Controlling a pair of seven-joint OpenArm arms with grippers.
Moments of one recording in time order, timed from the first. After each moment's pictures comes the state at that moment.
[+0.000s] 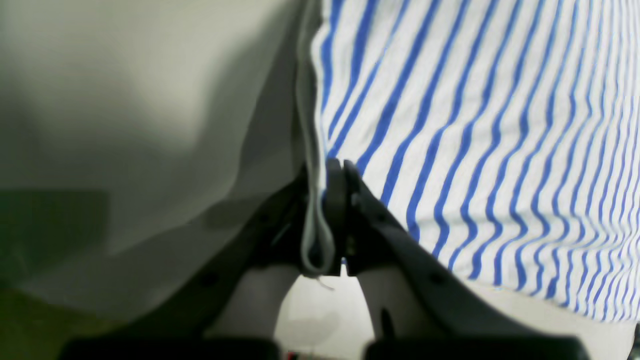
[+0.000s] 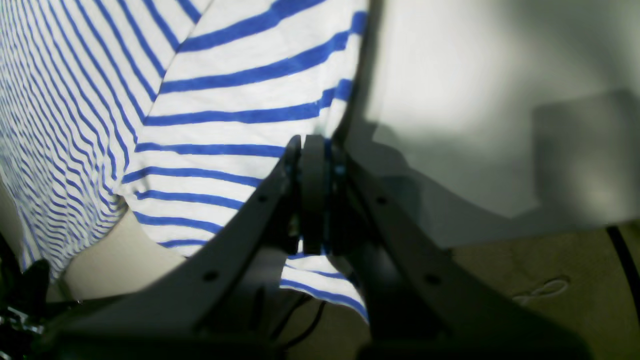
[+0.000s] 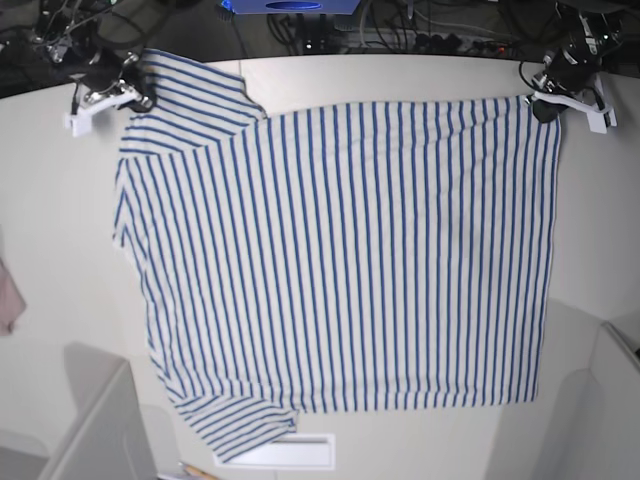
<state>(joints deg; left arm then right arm) 33.9 -12.2 -39.8 94.6 -45.2 -14.8 46.2 -27.1 1.3 38.7 98.8 43.8 14.4 -67.0</state>
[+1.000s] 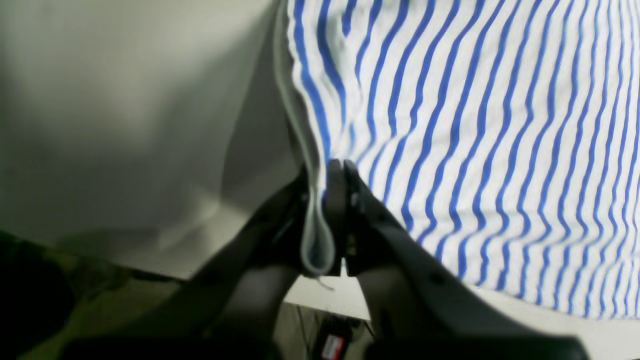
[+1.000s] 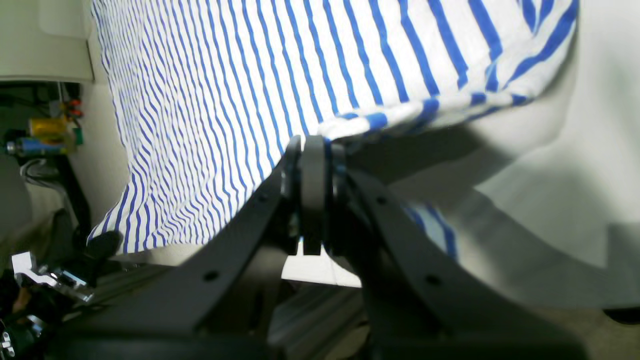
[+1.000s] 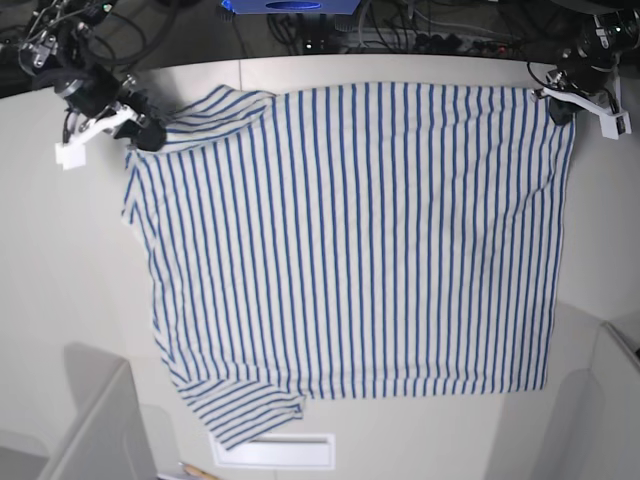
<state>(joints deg) 36.3 -12.0 -43.4 107.1 -42.3 -14.8 53.0 -24.4 -0.4 40.1 112.8 56.7 13.5 -76.2</state>
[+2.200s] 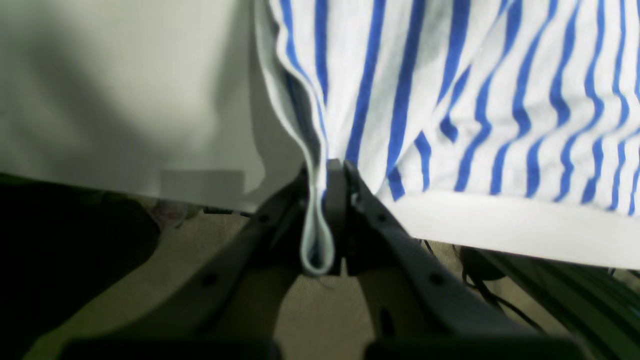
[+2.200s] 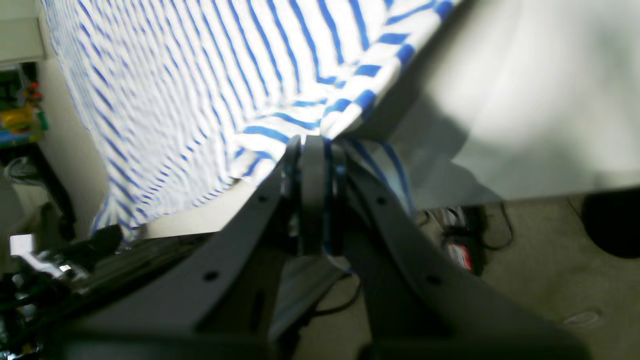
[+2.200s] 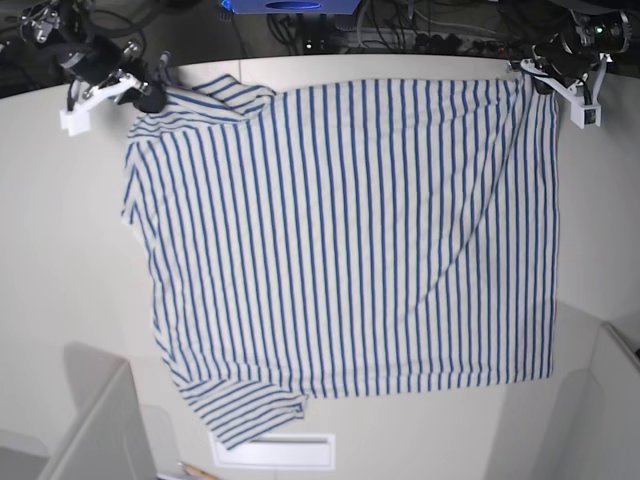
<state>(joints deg) 38.8 -12.4 -37.7 110.4 -30.0 -15.2 61.5 -31.9 -0.2 40.1 112.7 59.0 13.6 -75.8</state>
